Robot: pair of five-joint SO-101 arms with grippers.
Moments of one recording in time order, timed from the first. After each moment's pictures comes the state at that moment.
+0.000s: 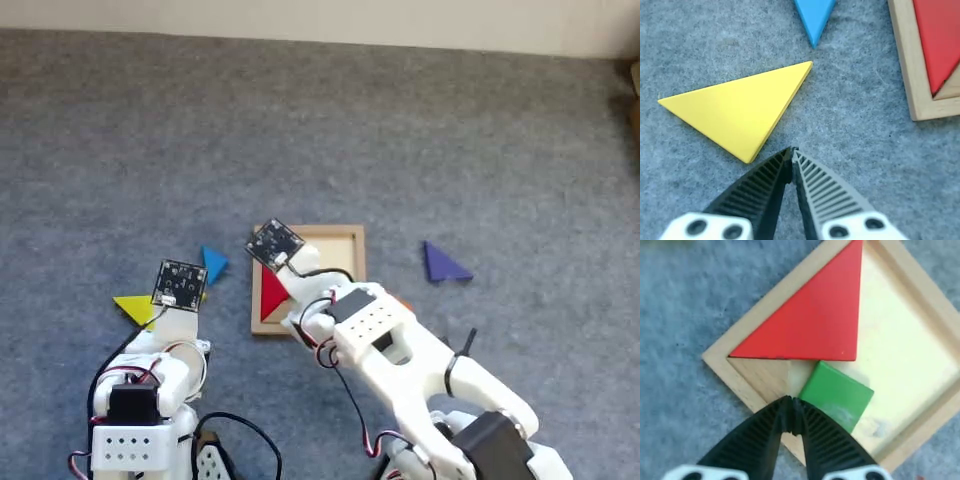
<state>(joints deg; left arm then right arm) -6.7 -100.9 96.0 75.9 -5.3 -43.3 -14.5 55.5 32.9 15.8</state>
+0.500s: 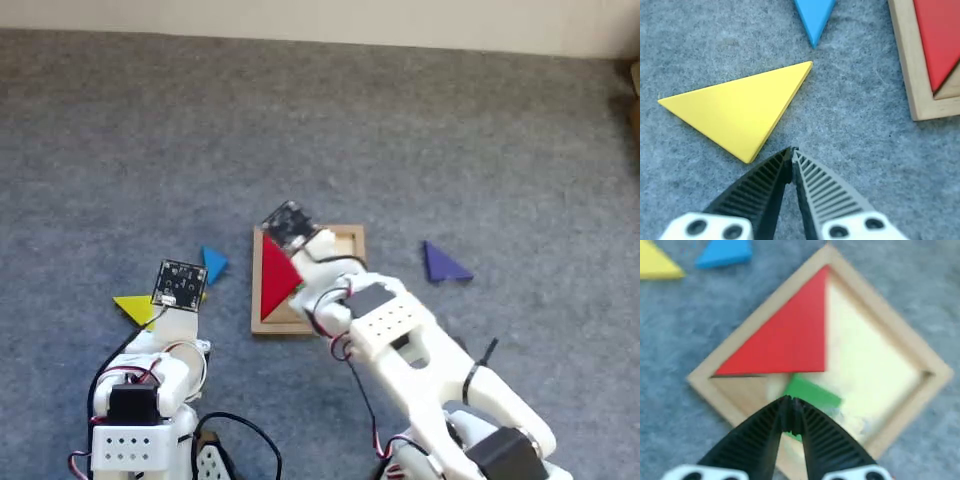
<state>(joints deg) -6.7 -100.9 96.0 75.9 -5.3 -38.9 -22.7 55.6 32.4 15.8</state>
